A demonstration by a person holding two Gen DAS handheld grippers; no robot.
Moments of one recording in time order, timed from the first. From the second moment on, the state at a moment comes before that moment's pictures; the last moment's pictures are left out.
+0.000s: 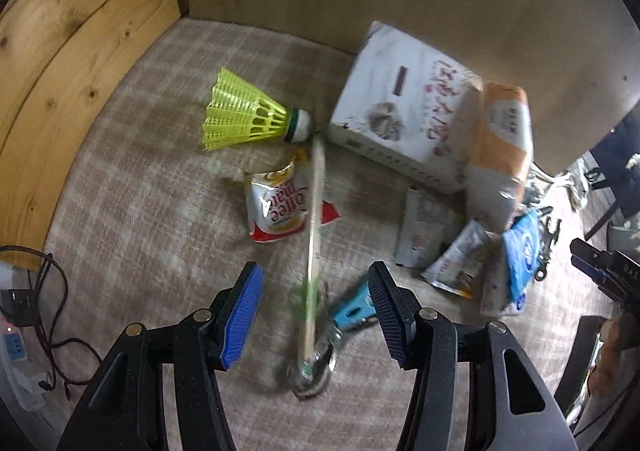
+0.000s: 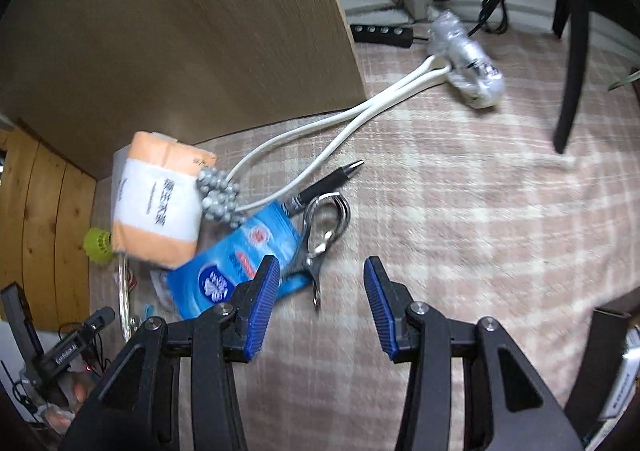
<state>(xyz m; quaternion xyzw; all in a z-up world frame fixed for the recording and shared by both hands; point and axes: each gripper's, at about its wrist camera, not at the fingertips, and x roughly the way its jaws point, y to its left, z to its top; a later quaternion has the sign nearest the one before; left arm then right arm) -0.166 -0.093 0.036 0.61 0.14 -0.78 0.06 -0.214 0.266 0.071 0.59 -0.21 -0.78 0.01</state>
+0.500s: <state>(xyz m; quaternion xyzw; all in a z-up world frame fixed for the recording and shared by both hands) -0.181 -0.097 -0.001 0.63 0.16 -0.76 0.06 -0.246 0.269 0.037 0.62 -0.22 -0.76 0.00</state>
